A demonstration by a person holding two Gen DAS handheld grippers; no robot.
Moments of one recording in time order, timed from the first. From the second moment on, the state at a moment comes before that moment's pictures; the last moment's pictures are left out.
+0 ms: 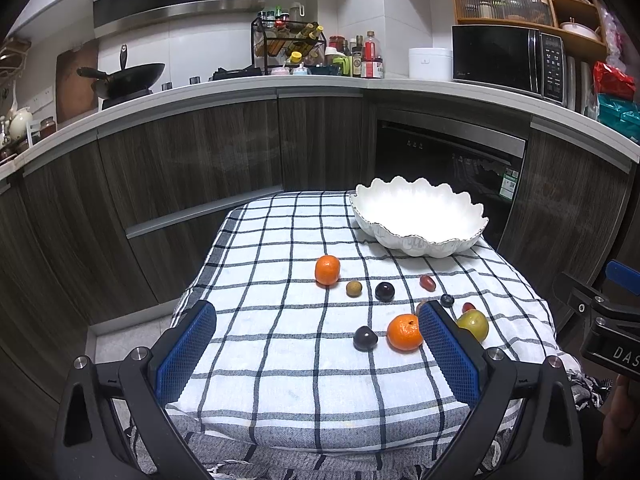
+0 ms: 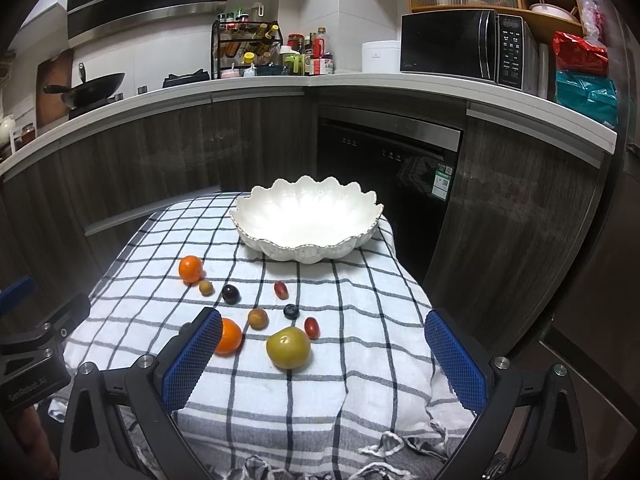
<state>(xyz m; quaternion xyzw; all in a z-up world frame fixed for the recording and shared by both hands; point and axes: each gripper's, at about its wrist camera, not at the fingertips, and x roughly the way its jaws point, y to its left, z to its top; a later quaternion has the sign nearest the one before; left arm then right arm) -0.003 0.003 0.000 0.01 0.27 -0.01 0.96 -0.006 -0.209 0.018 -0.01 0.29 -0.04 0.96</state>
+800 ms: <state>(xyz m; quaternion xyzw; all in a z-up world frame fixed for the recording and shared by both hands) -0.004 0.003 0.001 0.01 0.27 -0.01 0.96 -0.006 -0.207 0.020 -0.01 0.28 -0.04 0.96</state>
